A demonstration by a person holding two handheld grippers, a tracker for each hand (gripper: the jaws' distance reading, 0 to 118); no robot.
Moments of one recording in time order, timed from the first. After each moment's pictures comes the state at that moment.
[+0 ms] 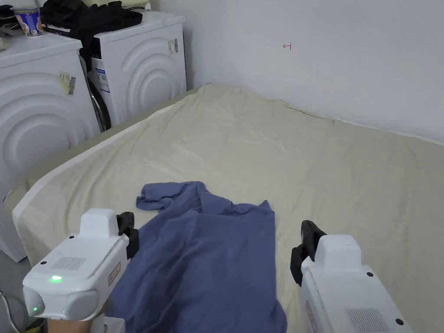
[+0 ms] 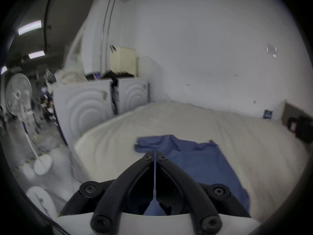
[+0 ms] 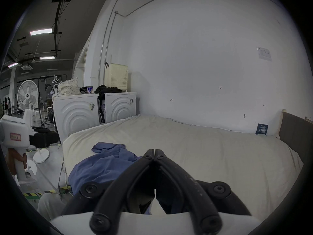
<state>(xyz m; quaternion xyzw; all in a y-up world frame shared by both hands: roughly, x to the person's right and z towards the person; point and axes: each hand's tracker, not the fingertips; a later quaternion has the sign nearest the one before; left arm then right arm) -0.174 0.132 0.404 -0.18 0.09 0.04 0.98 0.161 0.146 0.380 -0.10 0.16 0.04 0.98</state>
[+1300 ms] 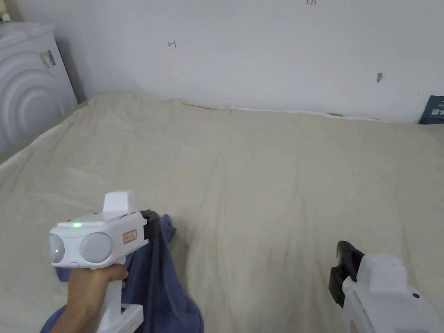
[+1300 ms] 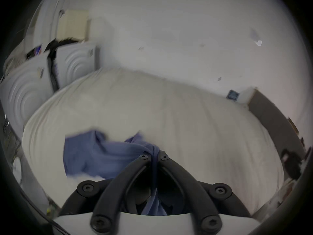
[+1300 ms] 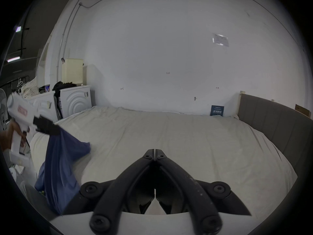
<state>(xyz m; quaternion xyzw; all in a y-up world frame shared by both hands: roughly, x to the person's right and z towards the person) -0.001 0.172 0.255 -0.30 -0.10 0.05 0.95 0.355 0.129 0.414 -0.15 -0.03 0.01 0.99</state>
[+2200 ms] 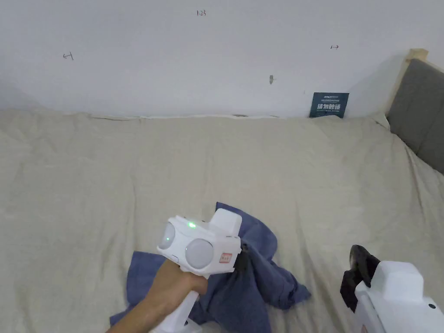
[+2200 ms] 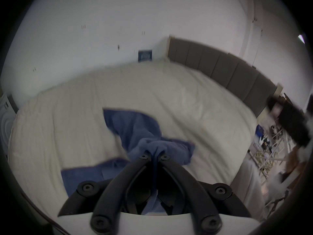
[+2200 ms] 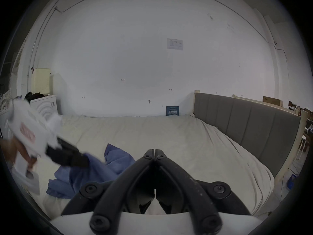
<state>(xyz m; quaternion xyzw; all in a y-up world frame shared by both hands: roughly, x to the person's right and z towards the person) 0.302 0.104 0.288 -0.38 -0.40 -0.14 0.82 0.480 0.140 0.520 -0.13 -0.19 -0.01 0.97</state>
